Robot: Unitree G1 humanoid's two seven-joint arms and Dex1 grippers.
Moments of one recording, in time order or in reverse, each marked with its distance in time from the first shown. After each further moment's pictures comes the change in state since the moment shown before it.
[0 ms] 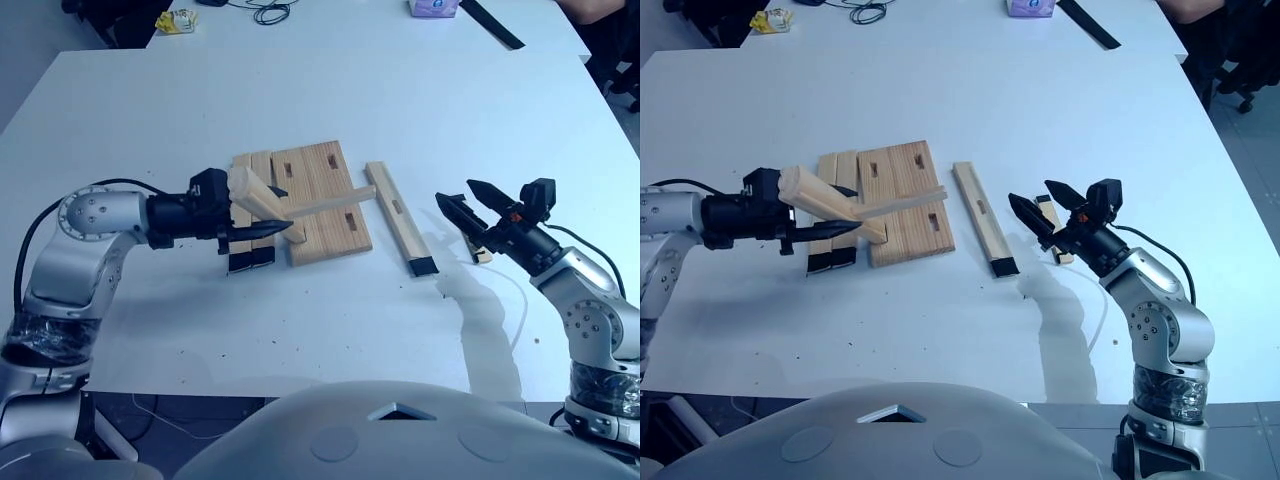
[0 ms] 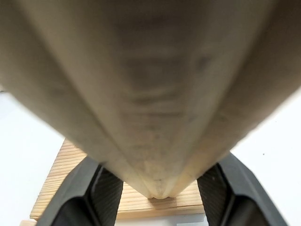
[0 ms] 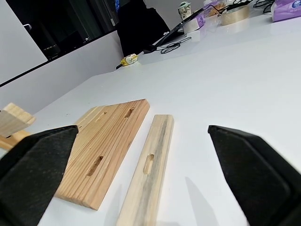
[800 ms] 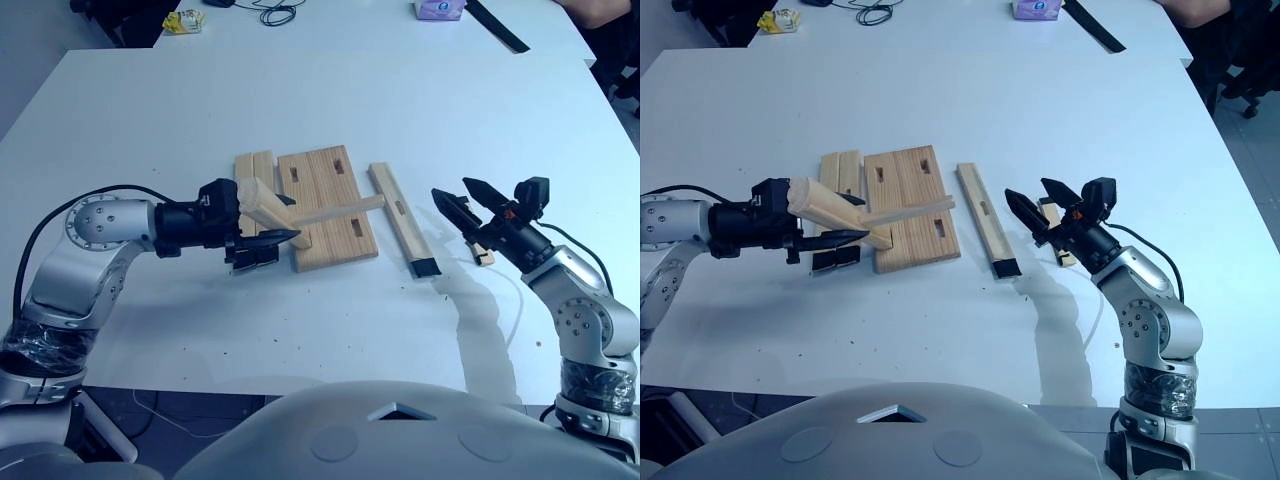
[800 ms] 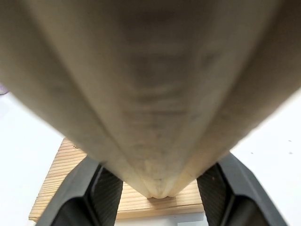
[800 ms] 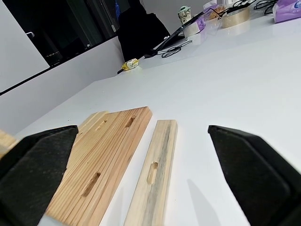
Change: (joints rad) left arm -0.026 0.056 -0.064 0.024 -0.036 -0.056 -0.037; right arm -0.019 0.030 0.019 0.021 0.000 -0.021 -0.031
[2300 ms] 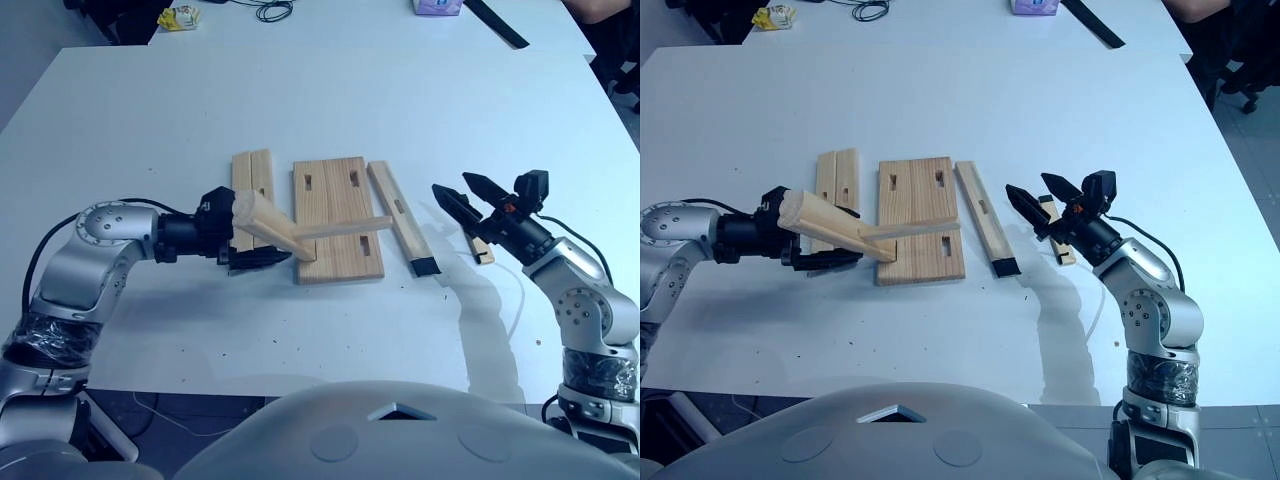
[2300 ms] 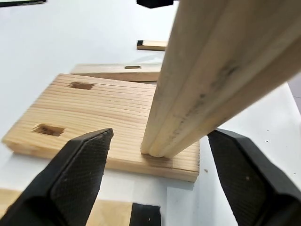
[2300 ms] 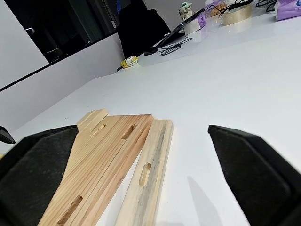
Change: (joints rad) left arm 0.021 -0.025 0.057 0.106 -0.007 0.154 -0.072; right arm -0.036 -0.029 0.013 0.061 -0.004 -0.021 0.024
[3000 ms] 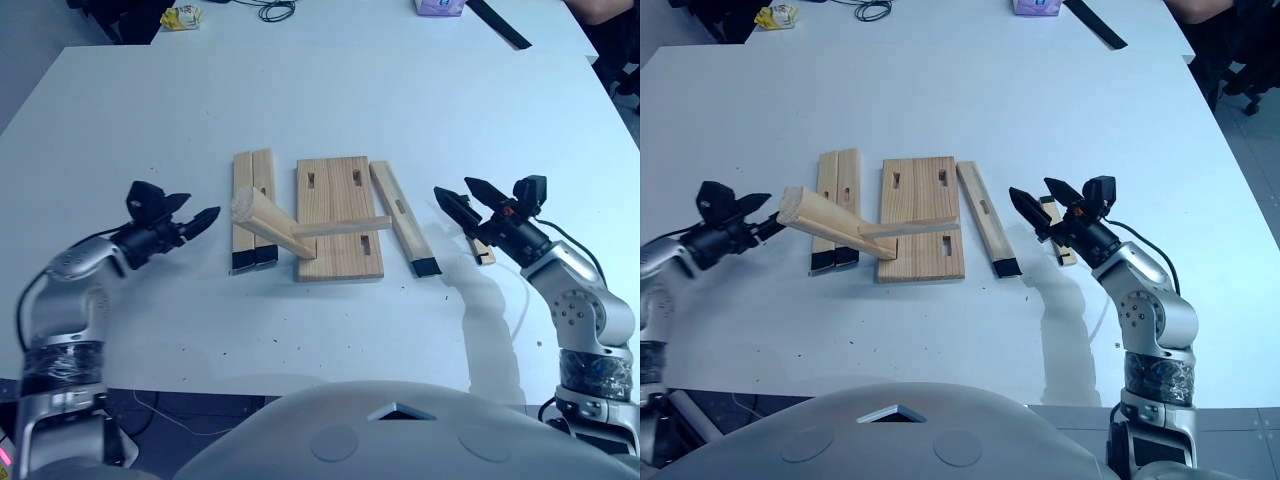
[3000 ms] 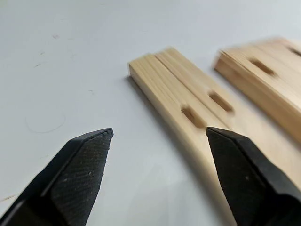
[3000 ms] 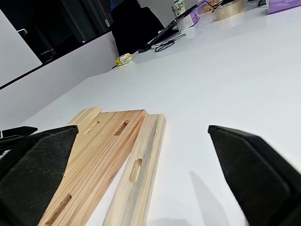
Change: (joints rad) left arm 0.063 -0.346 0.248 0.198 0.109 0.154 0.636; right arm -0.042 0.008 0.017 0.091 -0.022 -0.030 0.001
